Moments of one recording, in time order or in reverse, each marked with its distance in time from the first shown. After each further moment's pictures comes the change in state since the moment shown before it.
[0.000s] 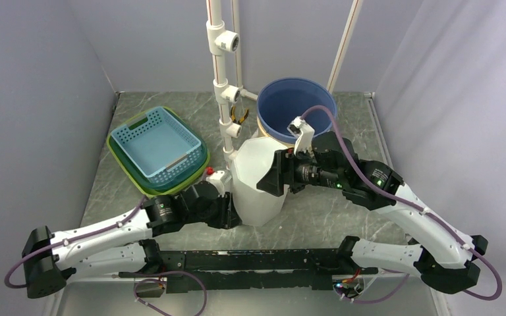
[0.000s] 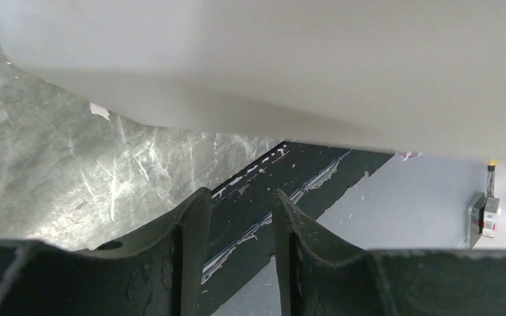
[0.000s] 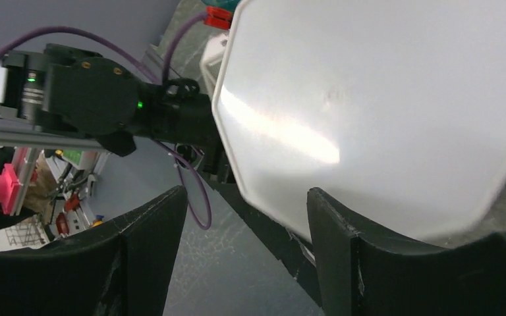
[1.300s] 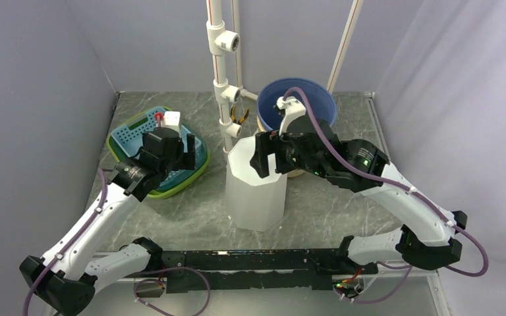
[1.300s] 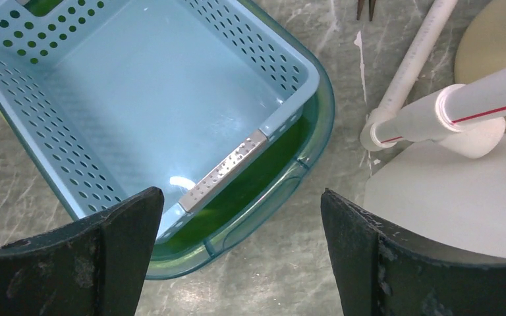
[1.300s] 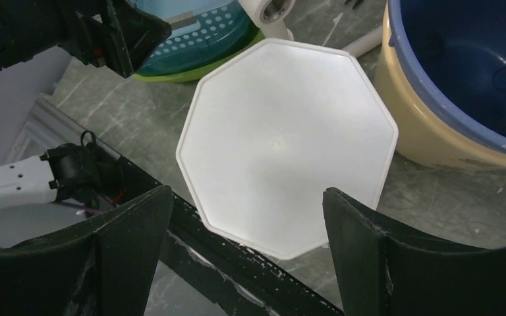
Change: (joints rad) left arm 0.545 0.040 0.398 -0.289 -0.423 0.566; right arm 0.101 0.223 0.333 -0.192 0.371 -0.131
